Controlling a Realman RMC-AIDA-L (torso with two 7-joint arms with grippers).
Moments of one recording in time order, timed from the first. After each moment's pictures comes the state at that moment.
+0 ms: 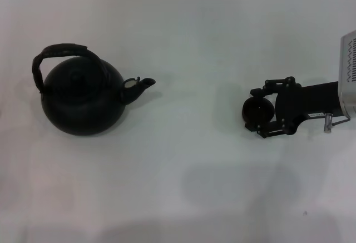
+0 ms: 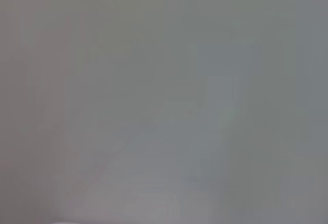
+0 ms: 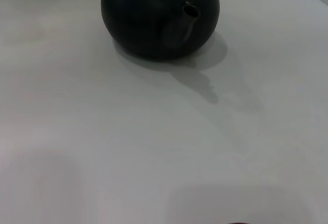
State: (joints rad) left arm -0.16 -2.08 0.85 -0.14 0.54 1.55 -0.27; right arm 0.44 2.02 -1.25 -0.72 1.18 1.23 -1.91
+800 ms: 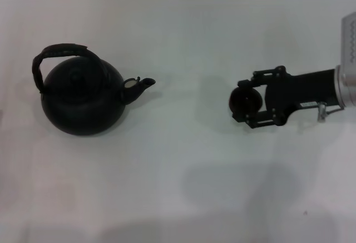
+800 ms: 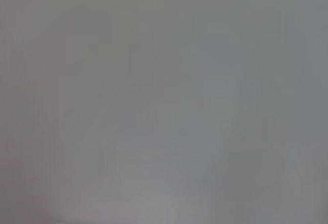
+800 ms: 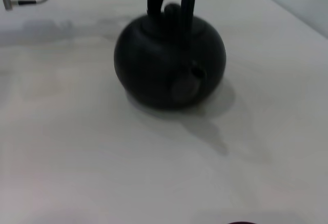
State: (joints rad) left arm -0.16 -2.09 0.85 -0.14 0.54 1.56 -0.27; right arm 0.45 2.02 -1.26 -0.79 1.22 1.31 -1.83
